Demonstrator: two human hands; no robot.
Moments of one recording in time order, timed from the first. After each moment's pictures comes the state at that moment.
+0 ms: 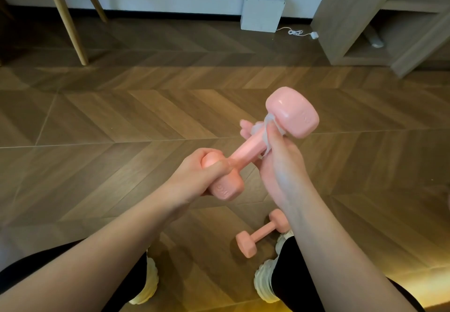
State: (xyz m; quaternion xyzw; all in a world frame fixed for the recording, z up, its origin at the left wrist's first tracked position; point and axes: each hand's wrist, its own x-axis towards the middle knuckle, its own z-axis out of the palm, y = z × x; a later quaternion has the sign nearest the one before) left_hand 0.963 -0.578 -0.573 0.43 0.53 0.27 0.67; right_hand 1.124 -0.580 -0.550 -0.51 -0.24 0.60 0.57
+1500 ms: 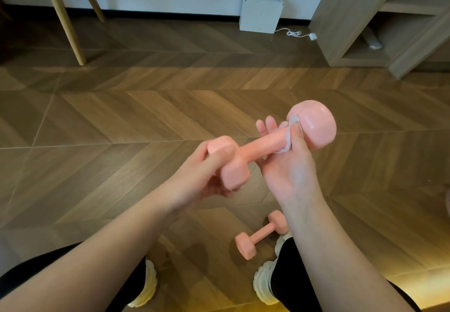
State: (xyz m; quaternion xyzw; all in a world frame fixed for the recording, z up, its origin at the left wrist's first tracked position) left_hand 0.967 -0.574 -0.564 0.40 0.43 0.30 0.75; right_hand 1.137 -0.574 -0.554 -0.39 -0.06 0.62 0.68
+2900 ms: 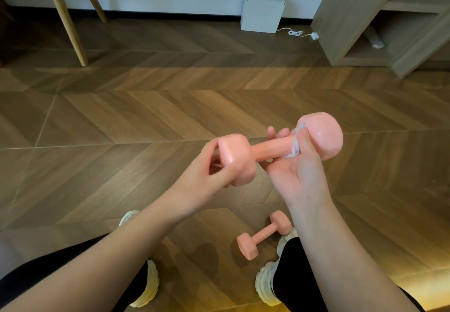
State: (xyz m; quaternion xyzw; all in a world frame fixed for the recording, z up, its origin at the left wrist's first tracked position) left_hand 0.969 -0.577 -0.577 0.55 0.44 0.32 0.63; right_hand 1.143 -0.572 -0.557 -0.38 0.06 0.60 0.70
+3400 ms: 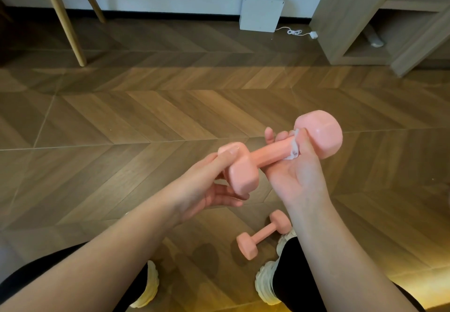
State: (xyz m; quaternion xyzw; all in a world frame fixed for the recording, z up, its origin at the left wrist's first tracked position) left_hand 0.972 -0.575 -0.568 0.33 0.44 0.24 0.80; right_hand 1.144 -0.573 -0.561 -0.37 0.07 0.62 0.69
